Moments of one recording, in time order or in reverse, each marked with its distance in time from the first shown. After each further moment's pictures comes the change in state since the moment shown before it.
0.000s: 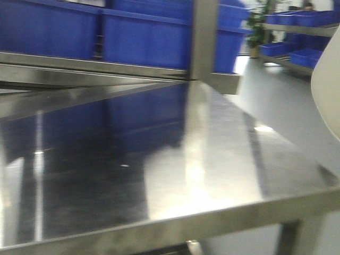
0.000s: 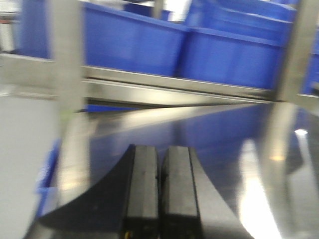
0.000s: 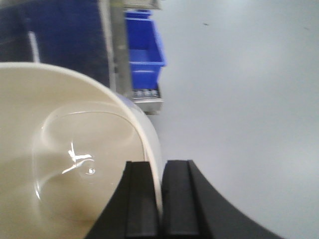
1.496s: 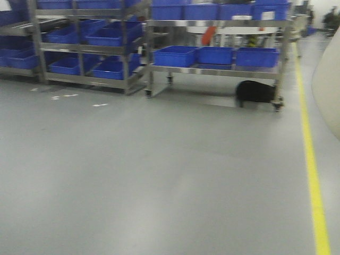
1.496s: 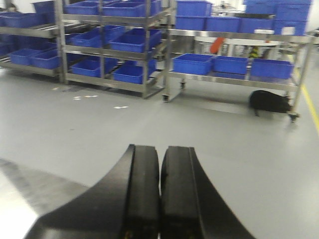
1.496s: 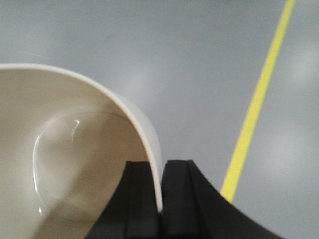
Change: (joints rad) left arm 0.000 0.000 0.000 0.000 0.000 0.000; right arm 0.000 0.000 0.000 0.000 0.000 0.000
